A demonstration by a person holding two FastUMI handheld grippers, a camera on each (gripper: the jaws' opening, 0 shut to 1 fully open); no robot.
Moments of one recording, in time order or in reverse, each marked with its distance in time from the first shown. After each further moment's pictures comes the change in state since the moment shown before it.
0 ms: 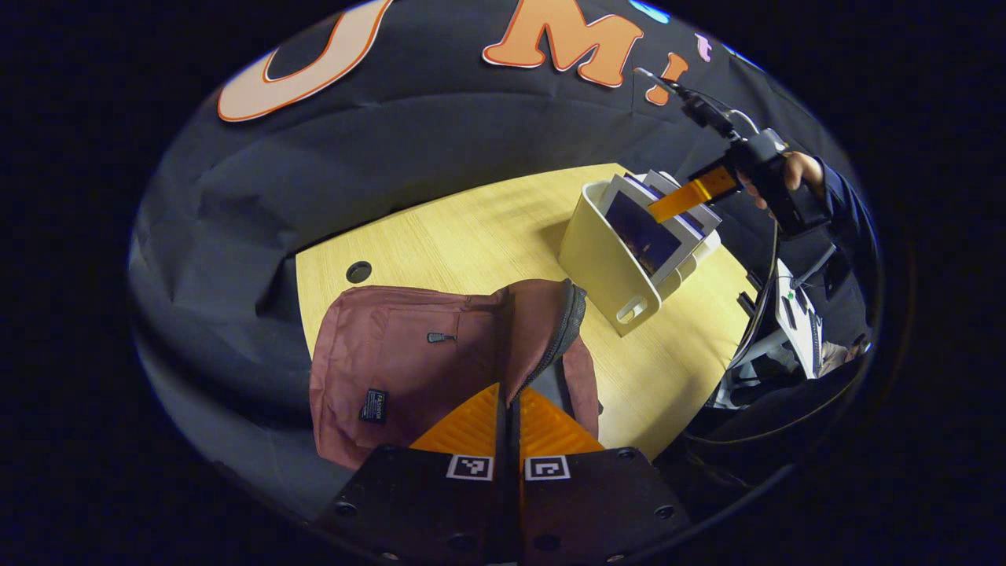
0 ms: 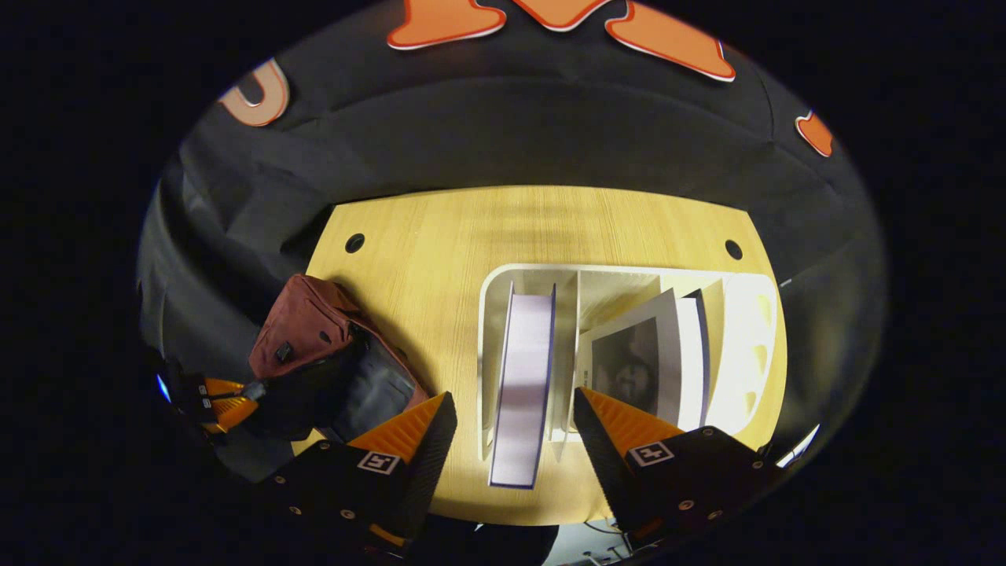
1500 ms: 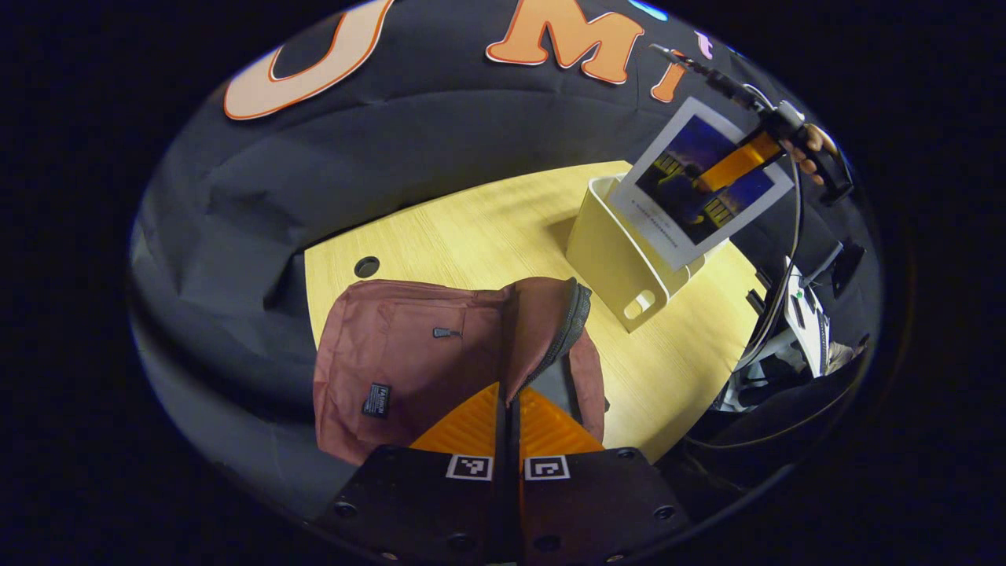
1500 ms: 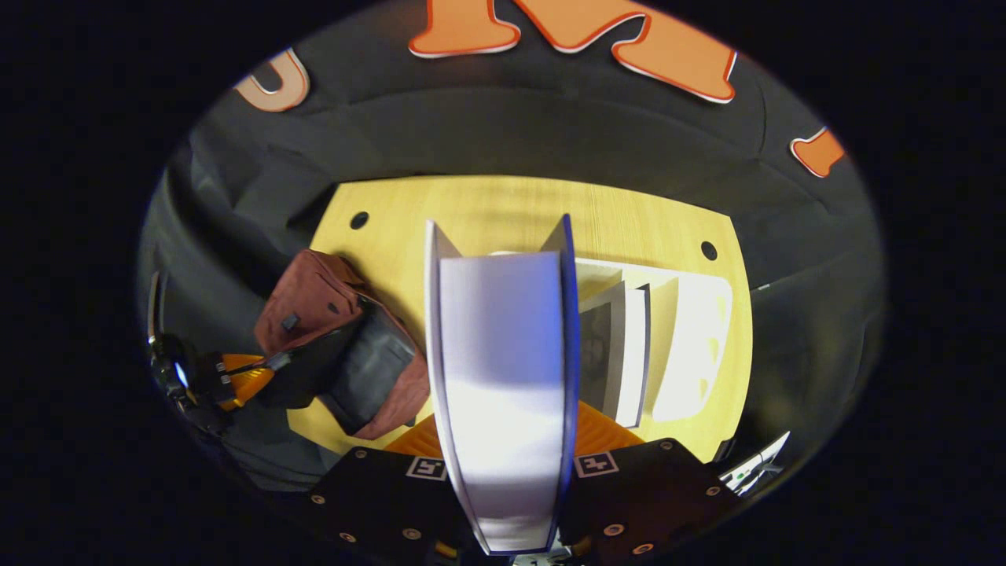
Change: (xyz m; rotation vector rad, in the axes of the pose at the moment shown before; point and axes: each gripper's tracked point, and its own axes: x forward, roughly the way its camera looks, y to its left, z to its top) left arm -0.002 -0.002 -0.001 0.003 0.012 0.043; right arm -0.109 -0.006 -0.015 -0.056 0.014 0.015
